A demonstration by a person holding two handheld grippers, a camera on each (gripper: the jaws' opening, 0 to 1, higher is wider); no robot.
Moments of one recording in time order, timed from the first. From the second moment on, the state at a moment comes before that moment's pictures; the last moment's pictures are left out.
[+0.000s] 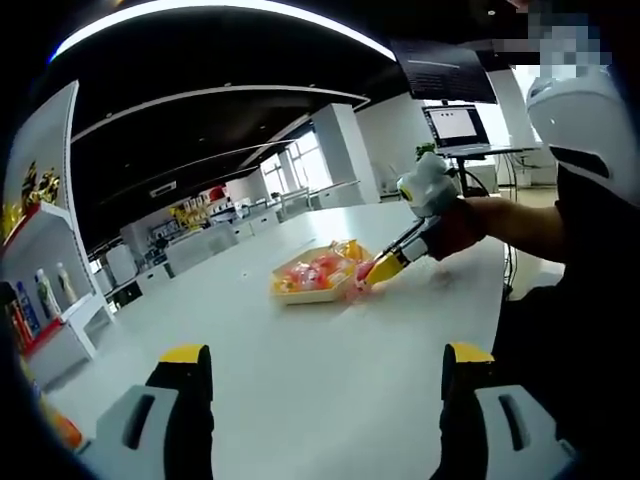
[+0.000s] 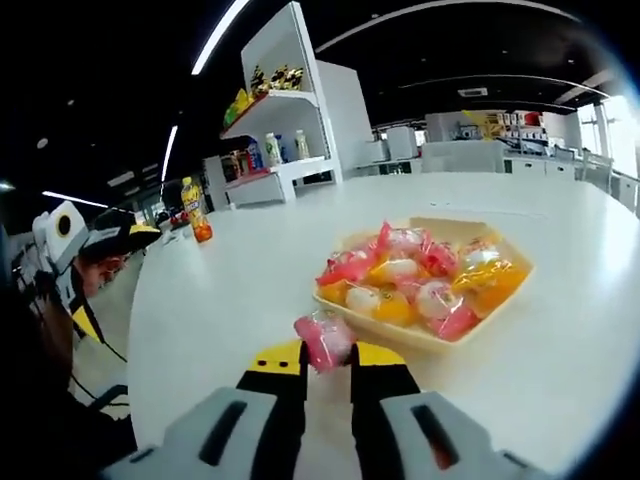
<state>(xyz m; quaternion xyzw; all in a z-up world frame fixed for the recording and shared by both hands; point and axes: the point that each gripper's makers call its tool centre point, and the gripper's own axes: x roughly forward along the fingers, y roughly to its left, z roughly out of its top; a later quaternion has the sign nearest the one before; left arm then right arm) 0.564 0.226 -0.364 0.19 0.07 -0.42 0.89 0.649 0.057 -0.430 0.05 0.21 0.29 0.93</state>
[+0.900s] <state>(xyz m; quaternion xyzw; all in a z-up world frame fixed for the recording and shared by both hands) 0.550 0.200 -0.353 0.19 0.04 -0.44 0.88 0.605 -0.012 -0.382 0.06 0.17 0.23 0.96</state>
